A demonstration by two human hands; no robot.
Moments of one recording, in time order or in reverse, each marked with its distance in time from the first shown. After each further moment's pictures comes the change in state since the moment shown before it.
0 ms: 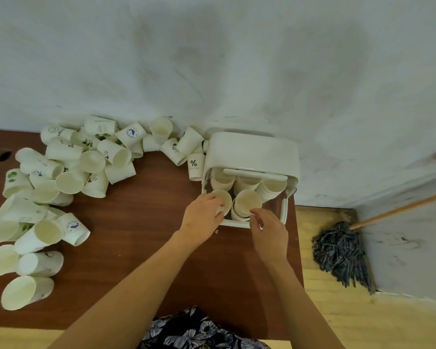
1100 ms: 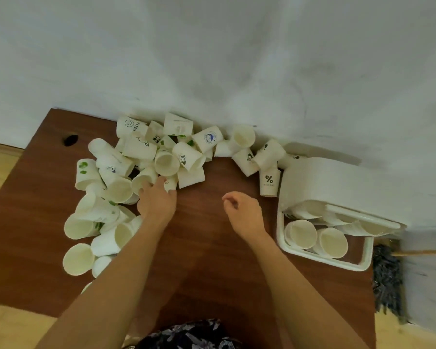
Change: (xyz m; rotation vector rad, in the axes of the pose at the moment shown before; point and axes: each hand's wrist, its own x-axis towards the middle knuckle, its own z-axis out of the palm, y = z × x) left_hand -0.012 -0.283 -0.119 -0.021 0.152 -0.869; right_hand 0.056 -0.219 0.181 0.013 -0.455 -0.135
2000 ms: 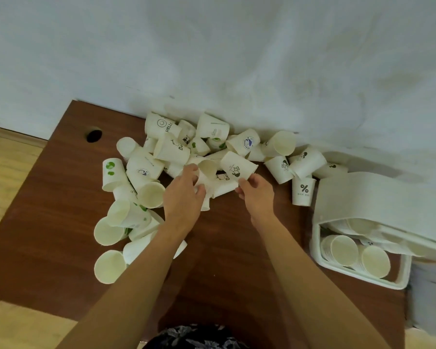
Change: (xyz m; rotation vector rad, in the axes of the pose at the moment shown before) left_hand 0.023 -0.016 -0.048 -0.280 0.071 0.285; right_hand 0.068 -0.070 0.057 0.600 0.181 0.321
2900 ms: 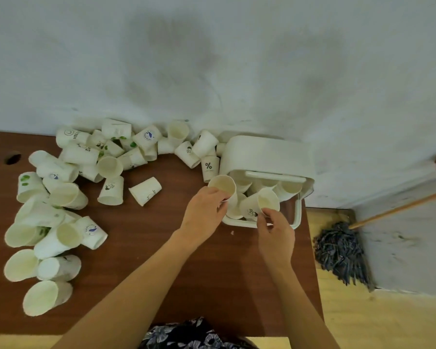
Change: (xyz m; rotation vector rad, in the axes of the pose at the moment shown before) left_hand -0.184 0.193 0.134 0.020 -0.231 0.623; right_hand -0.136 0.125 -0.302 -0.335 0.454 -0.310
